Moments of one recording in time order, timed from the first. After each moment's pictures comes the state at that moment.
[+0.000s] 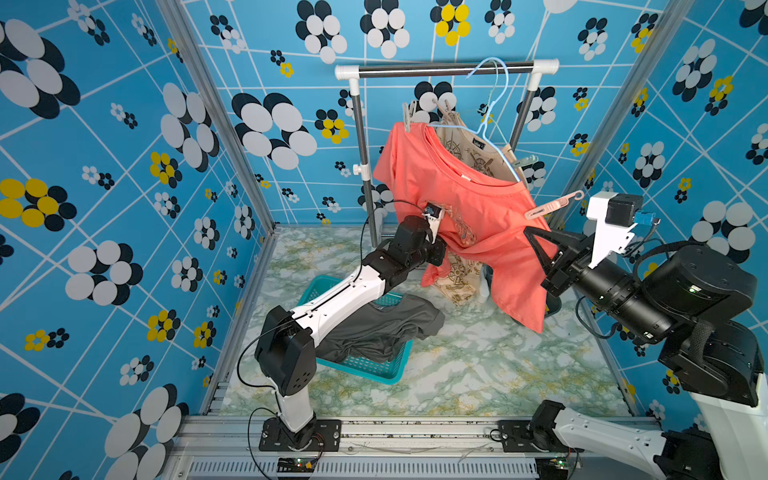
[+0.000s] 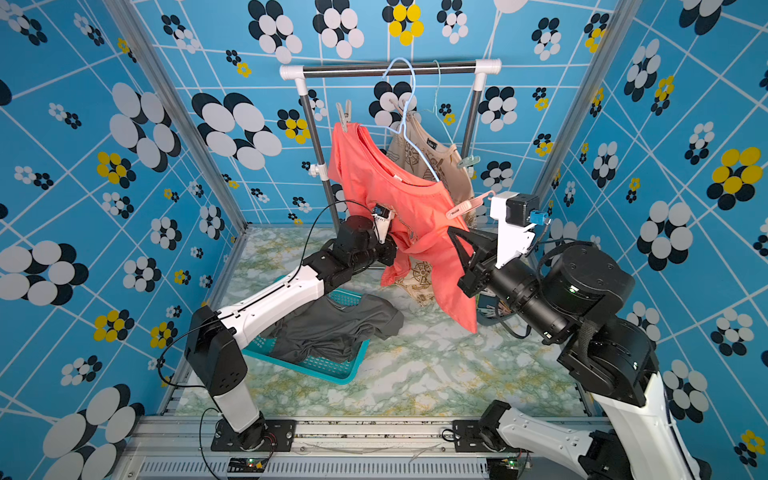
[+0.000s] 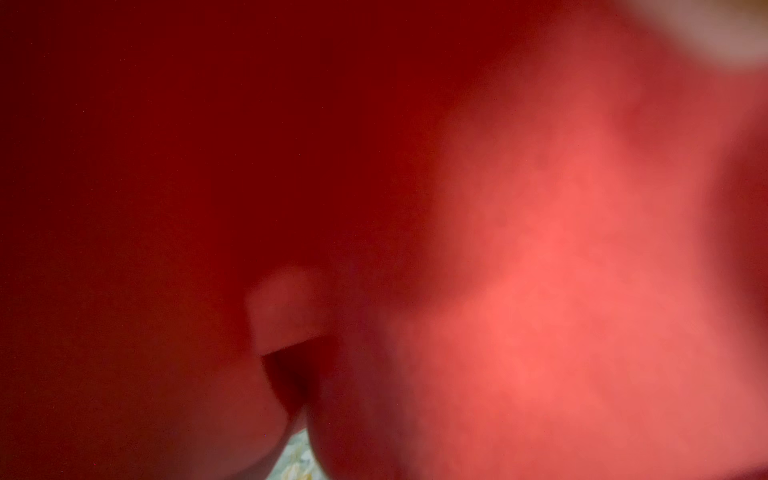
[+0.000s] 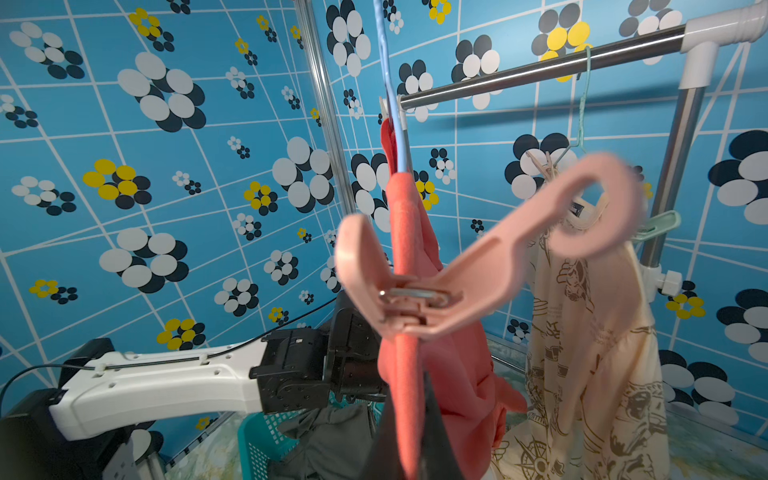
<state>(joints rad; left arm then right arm) -0.72 1.78 1.63 -0.16 -0.01 -0.19 0.80 0.97 1.76 -0.73 0.17 0.12</state>
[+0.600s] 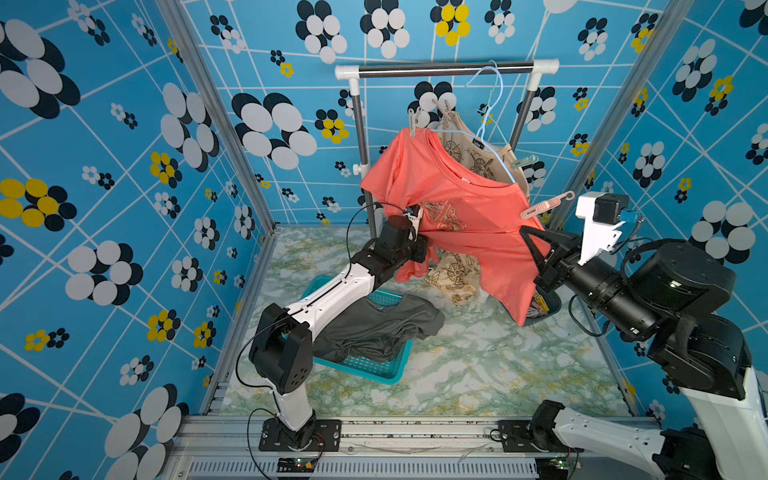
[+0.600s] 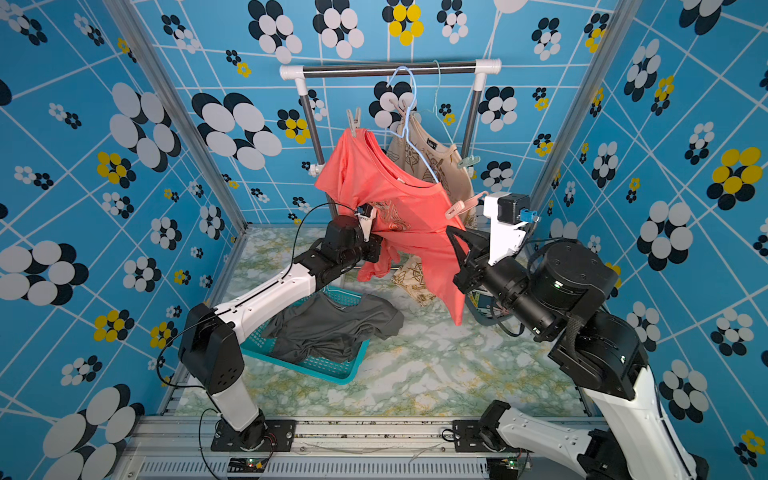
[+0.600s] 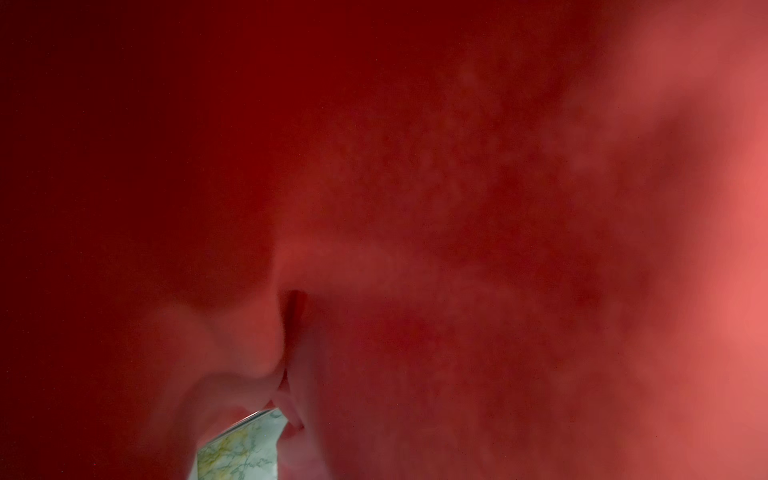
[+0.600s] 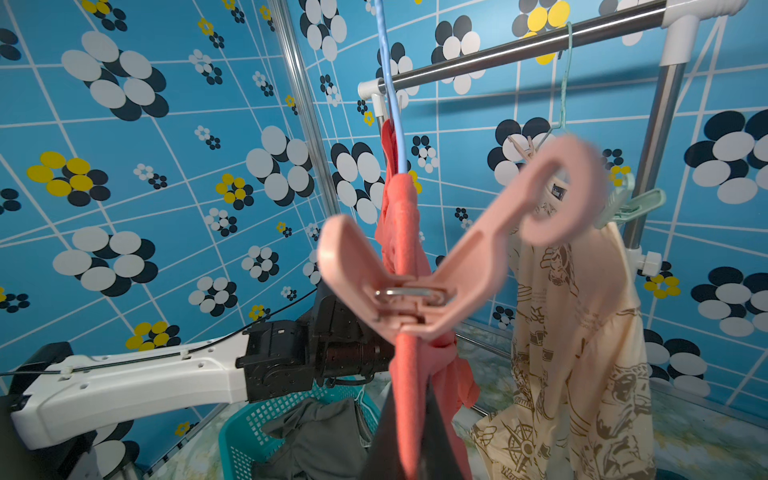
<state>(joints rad) -0.61 1.76 1.51 -0.14 -0.01 -0.22 0.80 1.00 1.73 -0.73 0.24 0.12</state>
